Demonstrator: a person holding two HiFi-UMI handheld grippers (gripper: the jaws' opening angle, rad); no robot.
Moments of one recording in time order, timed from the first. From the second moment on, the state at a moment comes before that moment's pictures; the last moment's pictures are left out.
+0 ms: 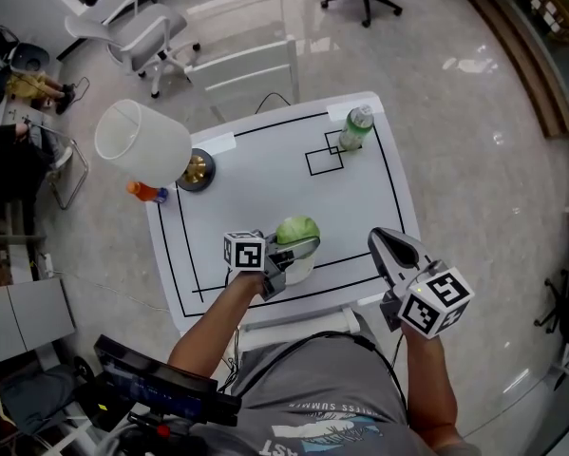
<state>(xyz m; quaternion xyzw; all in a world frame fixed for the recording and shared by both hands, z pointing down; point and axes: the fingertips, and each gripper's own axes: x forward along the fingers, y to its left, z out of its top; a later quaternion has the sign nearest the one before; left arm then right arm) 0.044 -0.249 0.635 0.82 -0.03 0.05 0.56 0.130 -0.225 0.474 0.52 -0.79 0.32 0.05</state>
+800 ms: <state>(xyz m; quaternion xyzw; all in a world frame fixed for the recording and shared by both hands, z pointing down) 0.021 -0.243 0.665 0.81 -0.05 0.06 0.58 0.116 -0.218 0.487 0.51 -0.79 0.33 0.06</state>
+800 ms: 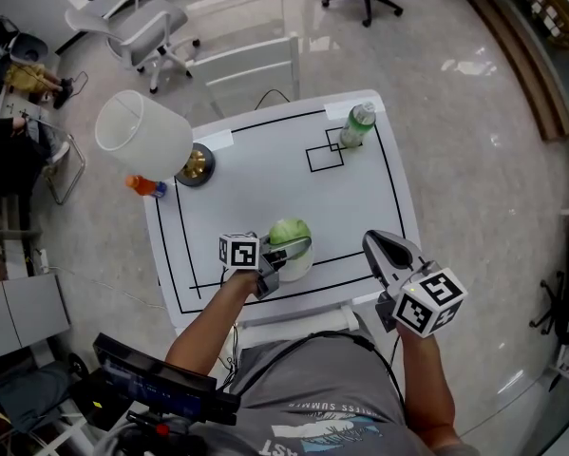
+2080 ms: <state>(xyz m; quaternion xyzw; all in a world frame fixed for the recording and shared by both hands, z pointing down) 0.033 -0.258 0.692 0.80 -0.05 0.09 0.59 0.106 -0.241 0.517 0.50 -0.78 0.36 0.09</state>
